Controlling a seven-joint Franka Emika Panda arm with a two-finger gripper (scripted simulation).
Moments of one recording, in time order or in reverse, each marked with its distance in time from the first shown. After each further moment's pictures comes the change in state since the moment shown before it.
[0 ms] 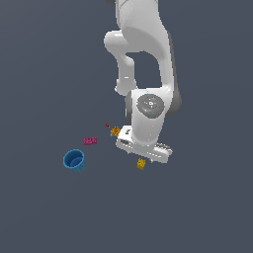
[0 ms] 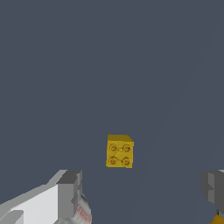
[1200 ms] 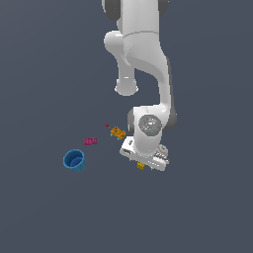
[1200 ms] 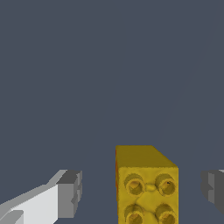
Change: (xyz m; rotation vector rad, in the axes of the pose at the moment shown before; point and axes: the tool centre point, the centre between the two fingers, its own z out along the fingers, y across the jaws) arm -0.006 -0.010 0.077 0.002 -0.006 0.051
